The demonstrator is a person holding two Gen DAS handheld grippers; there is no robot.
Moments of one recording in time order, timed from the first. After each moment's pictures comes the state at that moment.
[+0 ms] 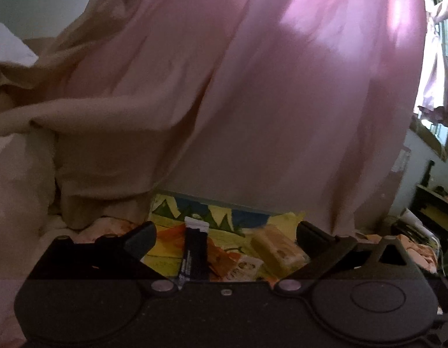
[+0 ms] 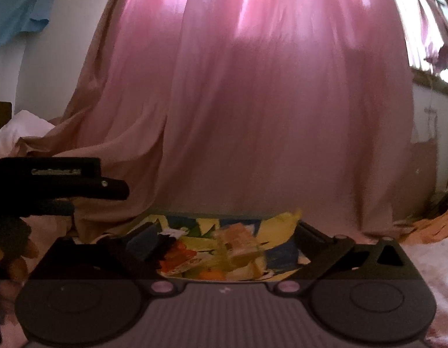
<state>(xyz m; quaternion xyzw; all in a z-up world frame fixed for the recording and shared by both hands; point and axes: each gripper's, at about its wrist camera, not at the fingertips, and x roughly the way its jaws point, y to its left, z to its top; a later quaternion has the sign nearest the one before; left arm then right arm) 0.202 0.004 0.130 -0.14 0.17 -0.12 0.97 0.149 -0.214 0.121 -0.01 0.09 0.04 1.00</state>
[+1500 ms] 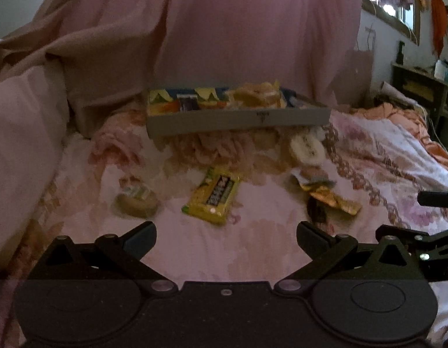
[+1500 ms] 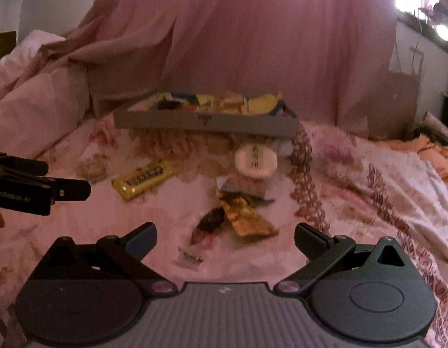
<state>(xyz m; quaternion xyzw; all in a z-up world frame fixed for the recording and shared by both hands) 0.068 0.002 0.028 0.02 0.30 -0.16 0.94 0.021 -0.221 0.041 -0.03 0.29 0.02 0.96</state>
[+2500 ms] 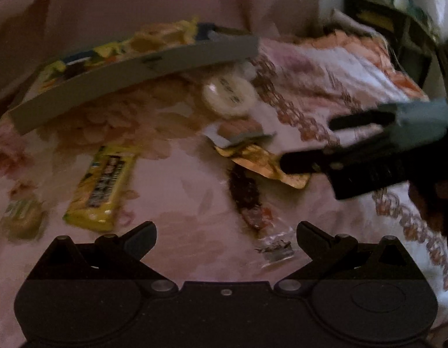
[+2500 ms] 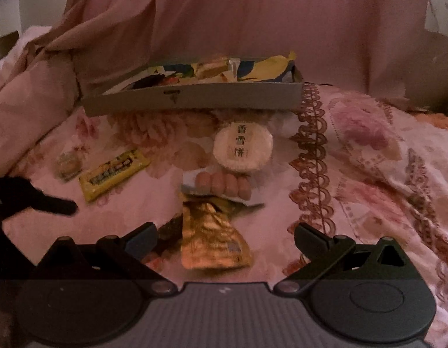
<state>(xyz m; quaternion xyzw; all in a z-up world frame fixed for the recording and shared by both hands) 0.129 -0.115 -0.003 0.10 0.40 -0.27 0.87 0.129 -0.300 0.016 0.00 0.35 0.12 0.93</state>
